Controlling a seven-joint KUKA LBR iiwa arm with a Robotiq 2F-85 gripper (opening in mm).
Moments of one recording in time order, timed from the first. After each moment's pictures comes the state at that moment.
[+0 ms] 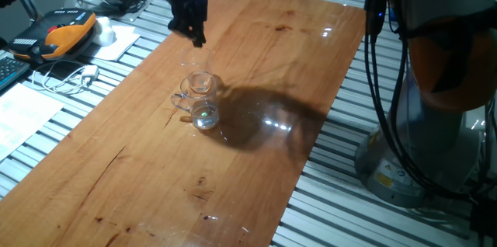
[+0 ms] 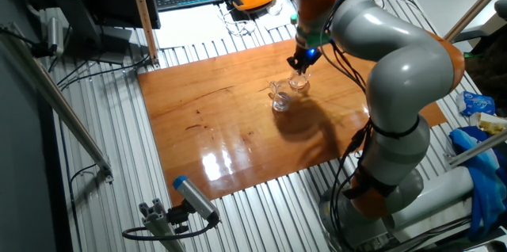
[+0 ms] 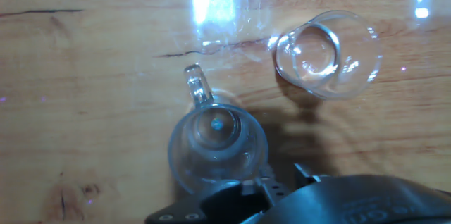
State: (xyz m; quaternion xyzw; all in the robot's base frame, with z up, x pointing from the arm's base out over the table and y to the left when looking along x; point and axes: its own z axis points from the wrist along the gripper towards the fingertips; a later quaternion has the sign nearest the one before) arm 0.505 0.031 0.224 0.01 -1.00 0.02 0.05
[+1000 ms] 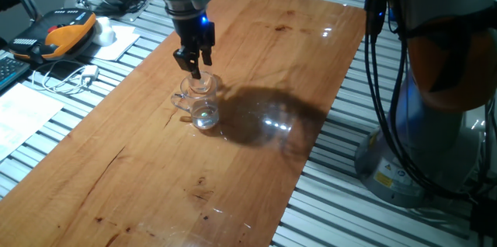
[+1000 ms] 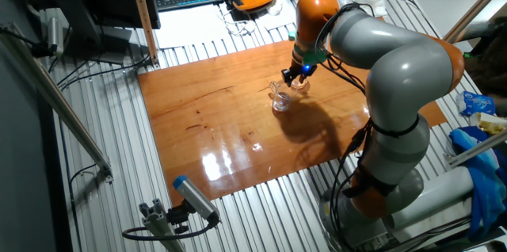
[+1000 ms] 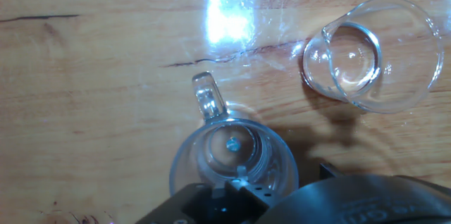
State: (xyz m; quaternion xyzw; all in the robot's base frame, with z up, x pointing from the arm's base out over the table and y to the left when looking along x) arm 0.505 0.038 0.158 0.00 -1.00 -0.01 0.03
